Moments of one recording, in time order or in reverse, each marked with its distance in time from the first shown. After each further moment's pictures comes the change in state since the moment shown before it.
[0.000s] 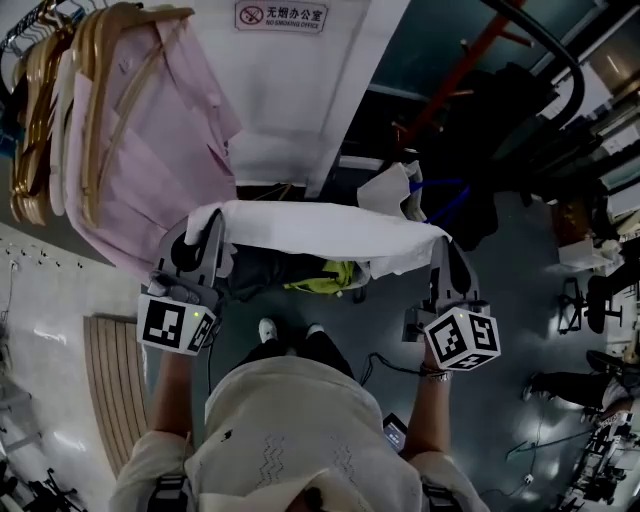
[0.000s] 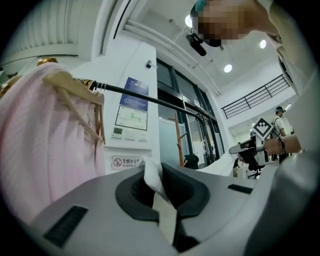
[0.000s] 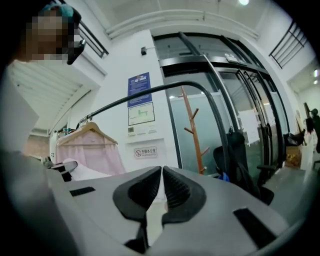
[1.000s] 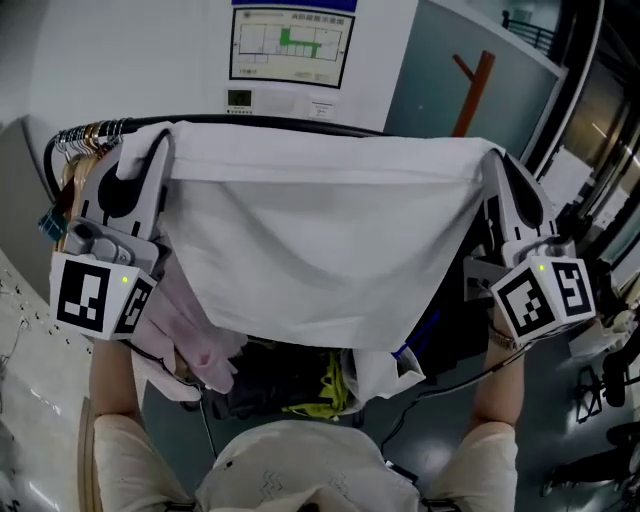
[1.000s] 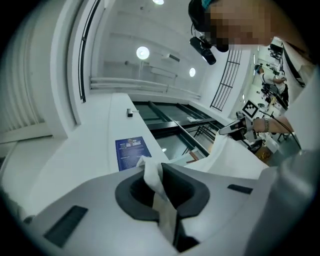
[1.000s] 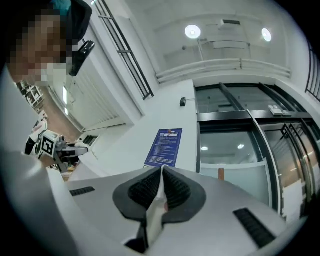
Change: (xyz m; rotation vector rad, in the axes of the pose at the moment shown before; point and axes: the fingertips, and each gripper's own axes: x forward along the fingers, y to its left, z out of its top) left arm 0.080 0.037 0.338 0.517 -0.397 0.135; right arm 0.057 0.062 0.369 -0.370 -0.548 0.334
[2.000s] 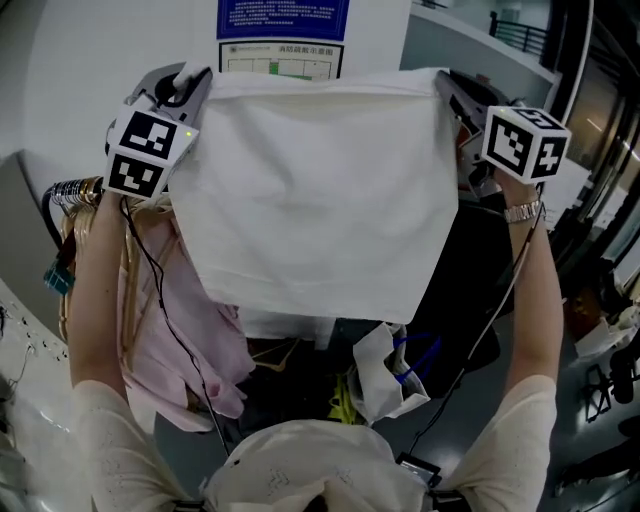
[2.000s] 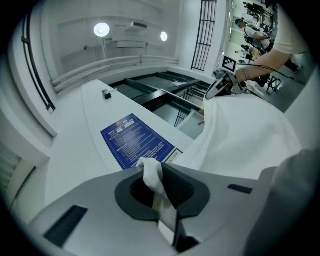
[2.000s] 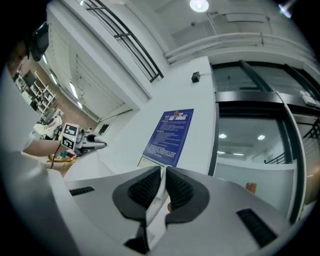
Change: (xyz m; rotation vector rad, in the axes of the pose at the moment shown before) left arm 0.198 0.095 -0.056 0.385 0.300 -0.053; right arm 0.207 -0.072 0.003 -0.059 0.188 0.204
